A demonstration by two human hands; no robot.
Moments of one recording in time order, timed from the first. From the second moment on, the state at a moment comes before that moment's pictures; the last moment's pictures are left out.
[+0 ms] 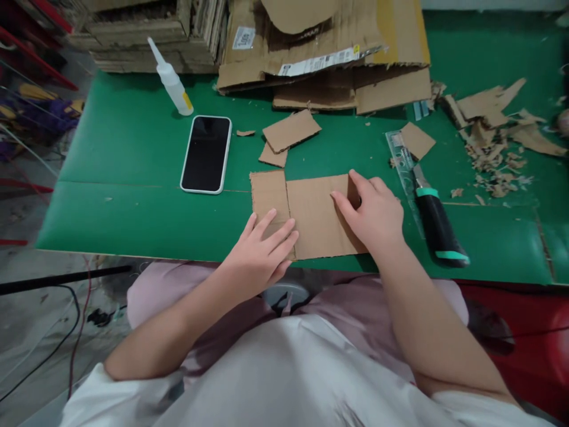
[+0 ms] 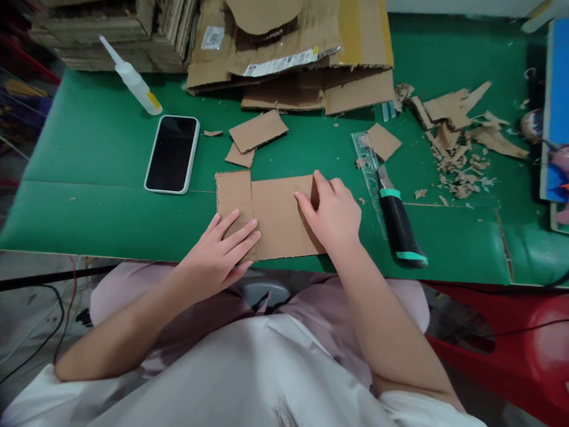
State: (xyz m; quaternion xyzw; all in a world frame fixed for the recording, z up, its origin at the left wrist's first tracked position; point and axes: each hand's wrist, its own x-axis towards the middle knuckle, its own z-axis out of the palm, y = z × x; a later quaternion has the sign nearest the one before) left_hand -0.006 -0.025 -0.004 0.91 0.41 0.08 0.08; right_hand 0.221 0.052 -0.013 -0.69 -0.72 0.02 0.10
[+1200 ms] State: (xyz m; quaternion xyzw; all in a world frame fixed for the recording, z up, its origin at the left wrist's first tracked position) left_hand 0.015 -0.018 -0.004 0.89 0.46 0.07 0.04; right_hand 0.178 0.059 -0.027 -0.40 -0.87 0.14 0.25
